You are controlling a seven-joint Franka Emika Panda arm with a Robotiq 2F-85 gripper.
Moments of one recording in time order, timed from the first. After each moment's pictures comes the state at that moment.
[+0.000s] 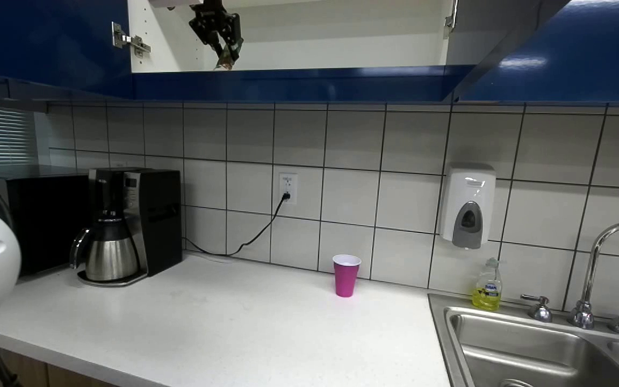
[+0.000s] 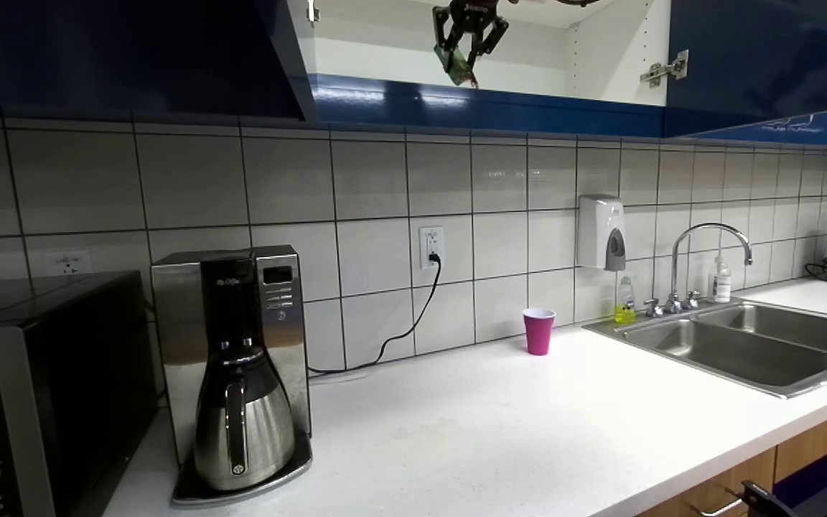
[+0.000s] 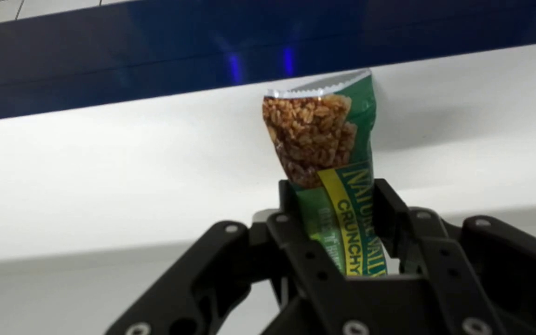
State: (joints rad) arm -0.03 -0.21 0.20 -1.62 -0.18 2.17 0.32
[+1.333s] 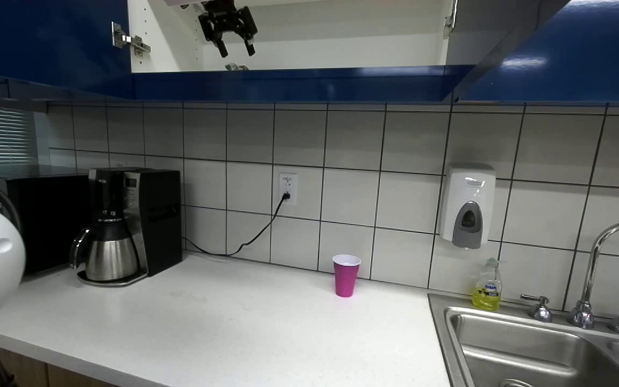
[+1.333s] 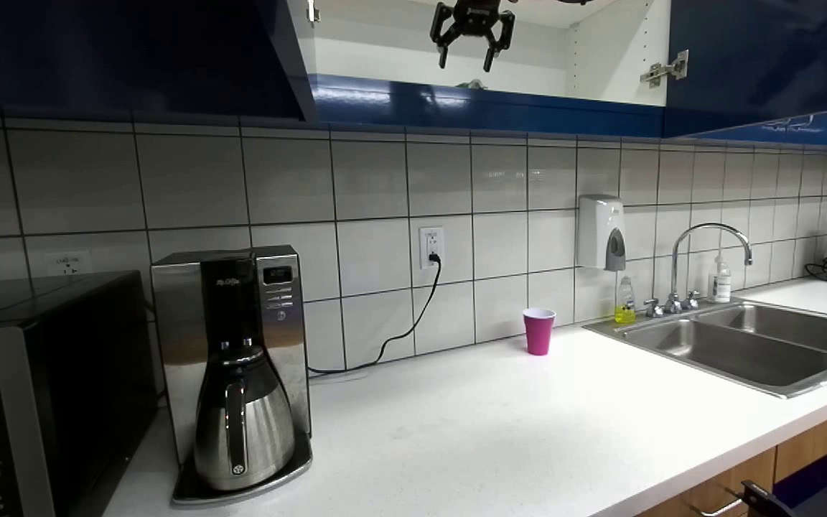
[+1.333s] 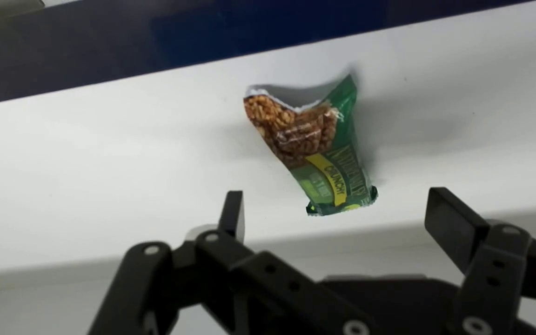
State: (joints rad) arm 0.00 -0.10 0.16 -1.46 -0.21 2.04 0.33
